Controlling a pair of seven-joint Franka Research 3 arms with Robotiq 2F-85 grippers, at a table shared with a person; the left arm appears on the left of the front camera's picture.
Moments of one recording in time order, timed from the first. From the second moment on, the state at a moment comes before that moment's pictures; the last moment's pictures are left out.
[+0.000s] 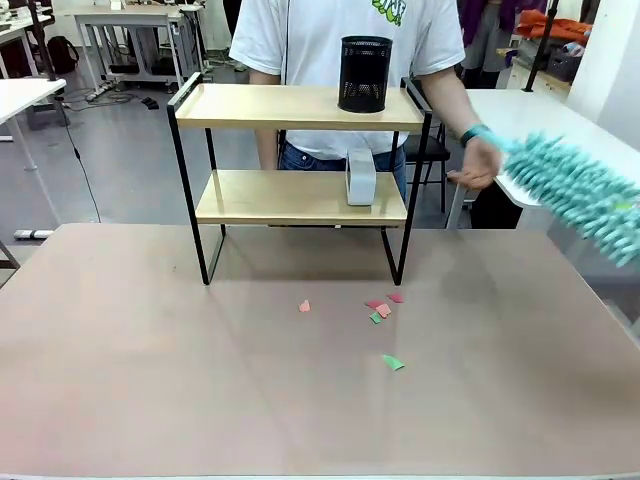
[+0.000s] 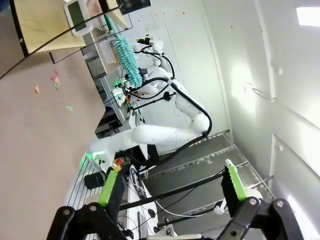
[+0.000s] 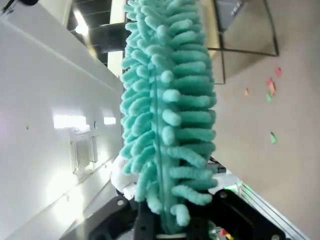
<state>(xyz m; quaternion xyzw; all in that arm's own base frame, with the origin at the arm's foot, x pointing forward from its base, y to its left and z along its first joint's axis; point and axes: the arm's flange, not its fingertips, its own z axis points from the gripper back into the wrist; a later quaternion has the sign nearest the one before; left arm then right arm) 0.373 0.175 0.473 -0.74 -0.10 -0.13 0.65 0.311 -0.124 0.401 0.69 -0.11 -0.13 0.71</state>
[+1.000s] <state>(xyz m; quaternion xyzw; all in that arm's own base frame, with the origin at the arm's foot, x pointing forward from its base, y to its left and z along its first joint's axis) 0.374 0.175 0.472 -0.74 -0.10 -0.12 0.65 0.333 -0.107 0.360 0.67 -0.10 -0.14 0.72</state>
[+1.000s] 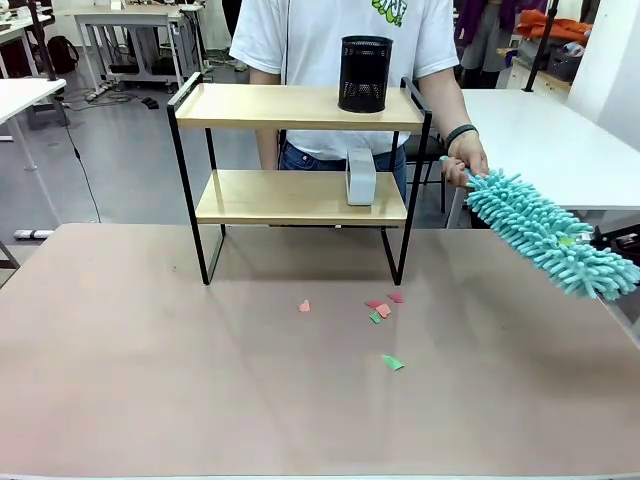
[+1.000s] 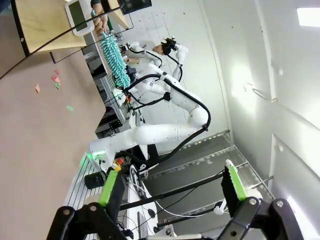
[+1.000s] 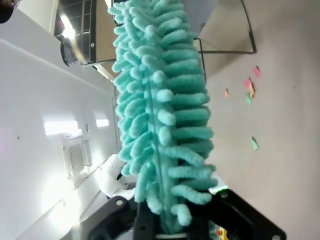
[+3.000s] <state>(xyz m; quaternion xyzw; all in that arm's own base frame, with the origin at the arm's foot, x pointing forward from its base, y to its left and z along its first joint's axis) 0.374 0.174 0.472 -0.74 -0.10 -0.12 0.65 0.273 -0.068 0.500 0.69 -0.04 -0.05 0.72</state>
